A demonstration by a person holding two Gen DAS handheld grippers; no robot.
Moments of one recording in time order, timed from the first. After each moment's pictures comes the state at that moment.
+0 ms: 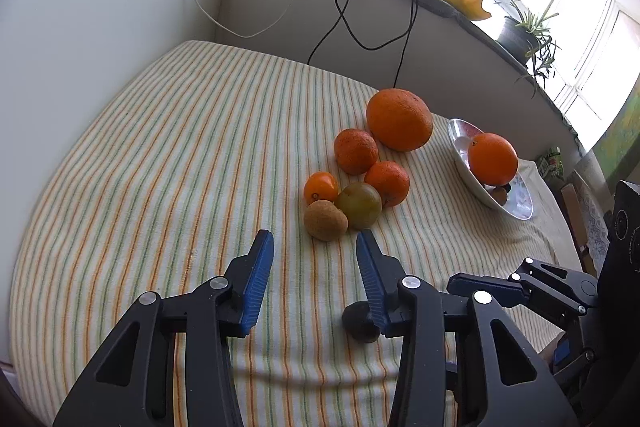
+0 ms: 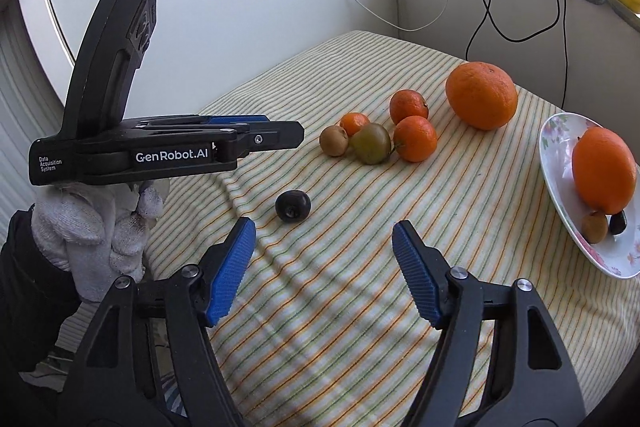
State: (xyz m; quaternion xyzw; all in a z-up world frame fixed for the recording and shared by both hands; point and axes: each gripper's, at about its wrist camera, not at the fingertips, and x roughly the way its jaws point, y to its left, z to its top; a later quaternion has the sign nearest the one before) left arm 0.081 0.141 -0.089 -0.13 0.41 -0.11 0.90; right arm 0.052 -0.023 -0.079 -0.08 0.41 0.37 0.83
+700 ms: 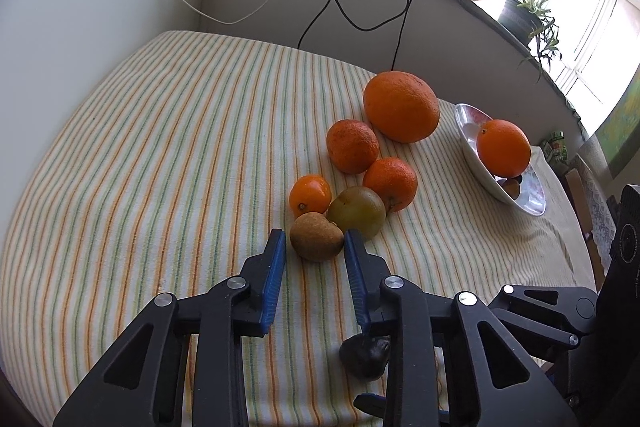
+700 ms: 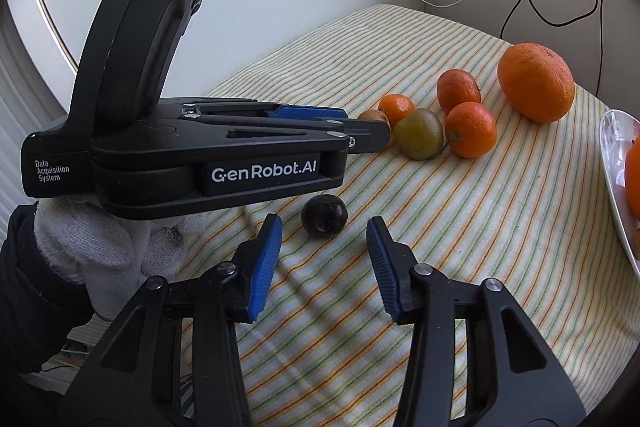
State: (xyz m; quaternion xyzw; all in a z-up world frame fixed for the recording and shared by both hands) left arm 0.106 0.132 -0.100 -0.11 0.43 -0.12 0.89; right arm 0.073 0.020 -0.106 -0.09 0.44 0.39 0.81
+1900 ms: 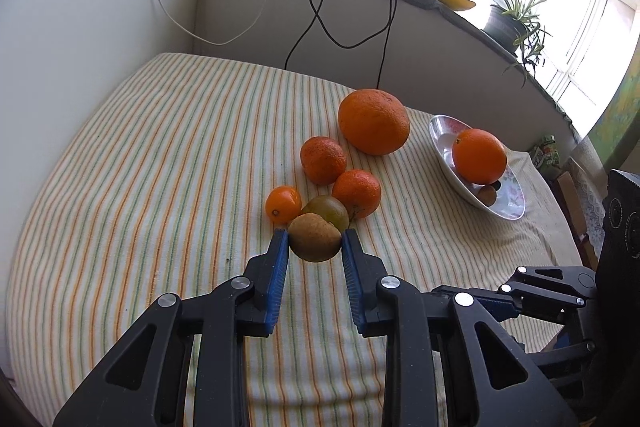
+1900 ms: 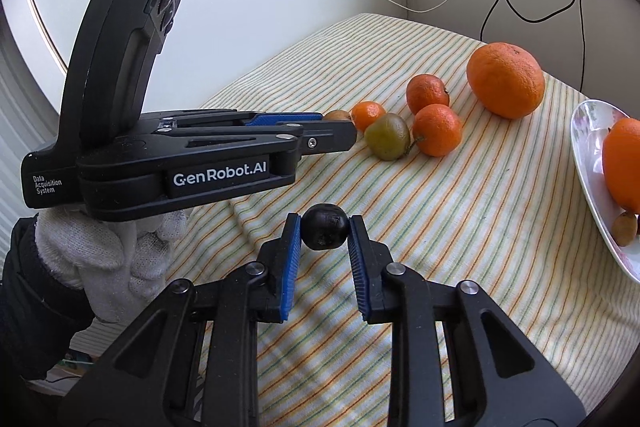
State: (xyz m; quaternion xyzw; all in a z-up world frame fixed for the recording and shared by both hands) left arm 0.090 0.117 -0.077 -0.11 0.40 -0.13 0.90; right arm 0.074 -0.009 -0.092 -0.06 0.43 0.37 0.82
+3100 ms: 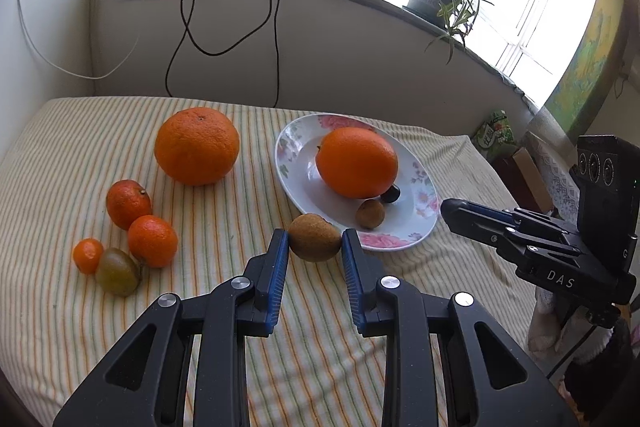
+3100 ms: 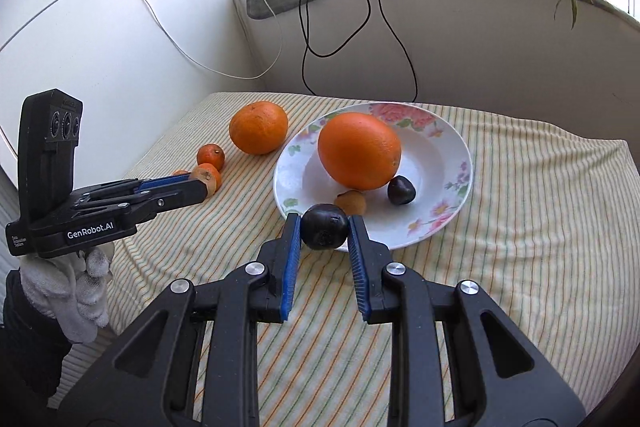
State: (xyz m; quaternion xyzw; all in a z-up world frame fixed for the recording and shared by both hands) left arm 0.110 -0.015 -0.051 -0.08 0.39 -0.22 0.89; right arm 0.102 -0.219 -0.041 0.03 0.38 0.22 0.90
